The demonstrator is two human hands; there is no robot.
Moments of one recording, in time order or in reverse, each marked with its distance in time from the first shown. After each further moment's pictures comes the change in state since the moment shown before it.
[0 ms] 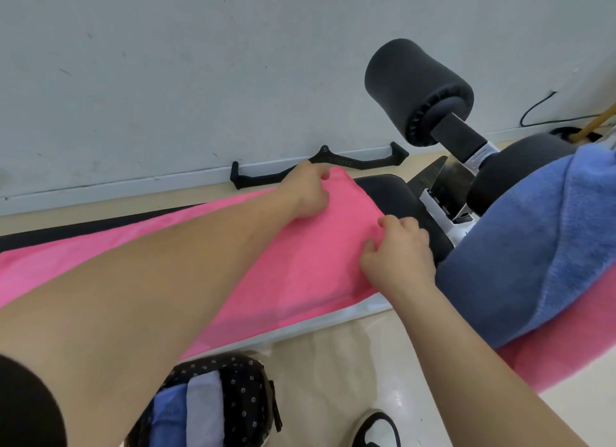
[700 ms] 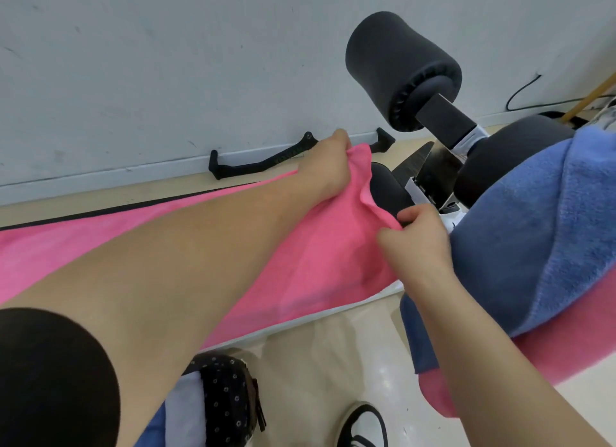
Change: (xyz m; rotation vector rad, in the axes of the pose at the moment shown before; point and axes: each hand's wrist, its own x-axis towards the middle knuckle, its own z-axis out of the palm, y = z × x) left_hand 0.039 0.061 0.031 -0.100 0.121 0.073; right_hand 0.018 0.031 -0.017 0.513 0.044 0.210
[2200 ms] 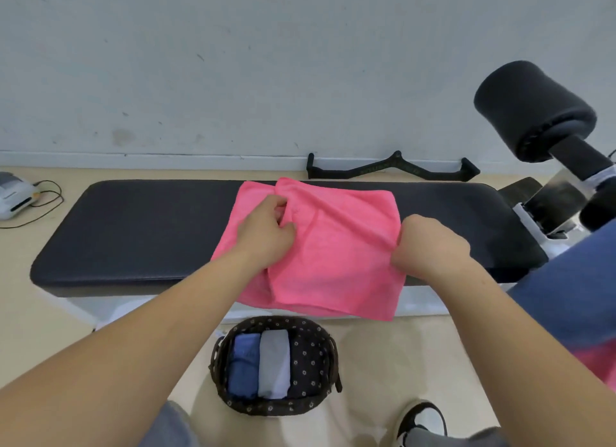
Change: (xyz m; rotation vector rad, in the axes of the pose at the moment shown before) left_hand -0.277 -0.181 -0.152 -0.281 0.258 -0.471; right_hand -0.120 -0.108 0.086 -0.905 -0.311 -0.300
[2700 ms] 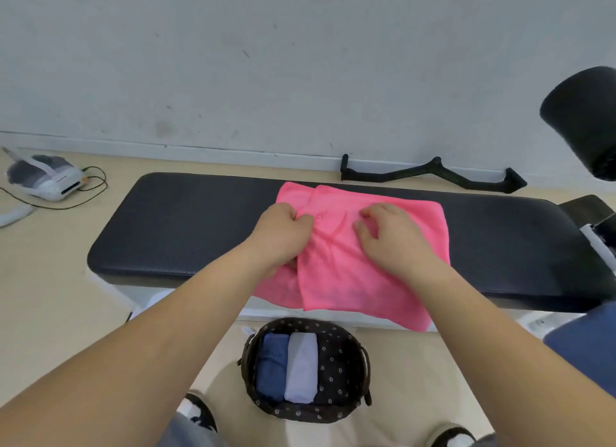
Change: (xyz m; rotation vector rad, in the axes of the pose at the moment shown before) left_hand 0.001 -0.017 -0.047 -0.087 -0.013 -0.164; right_hand 0.044 -0.087 0.054 0.296 0.250 -0.529
